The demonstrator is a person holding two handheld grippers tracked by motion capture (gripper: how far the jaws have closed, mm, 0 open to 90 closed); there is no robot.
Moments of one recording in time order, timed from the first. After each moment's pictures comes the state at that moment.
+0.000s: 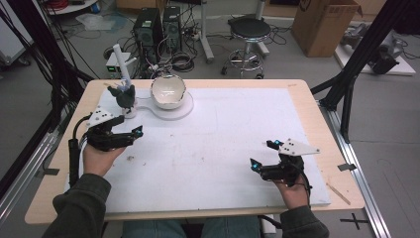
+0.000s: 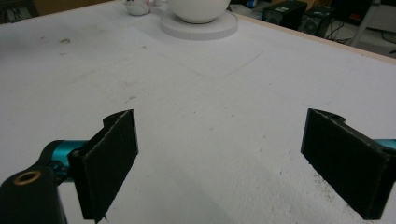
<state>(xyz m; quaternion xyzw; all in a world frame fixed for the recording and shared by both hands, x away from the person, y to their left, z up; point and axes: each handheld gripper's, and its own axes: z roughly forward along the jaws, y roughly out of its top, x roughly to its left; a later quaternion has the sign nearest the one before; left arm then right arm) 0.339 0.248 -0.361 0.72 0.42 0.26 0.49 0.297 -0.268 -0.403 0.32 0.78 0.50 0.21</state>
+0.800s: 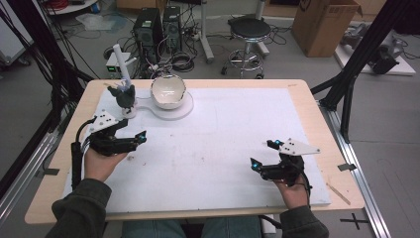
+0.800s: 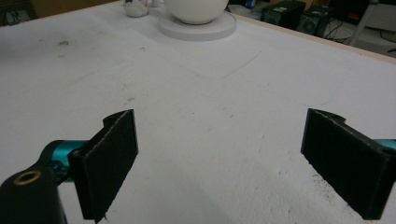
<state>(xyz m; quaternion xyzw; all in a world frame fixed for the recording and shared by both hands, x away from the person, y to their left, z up) 0.325 0.236 -0.359 0.74 0.40 0.26 0.48 0.297 -0.269 -0.403 0.32 0.77 0.51 0.21</state>
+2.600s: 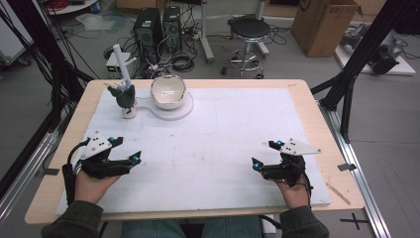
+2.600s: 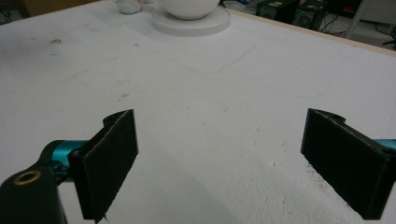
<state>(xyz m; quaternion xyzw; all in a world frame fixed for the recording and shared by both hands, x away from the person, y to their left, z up) 0.275 0.246 -0.378 0.75 0.38 0.26 0.48 0.297 -0.272 -0.405 0.34 0.77 0.50 0.21</state>
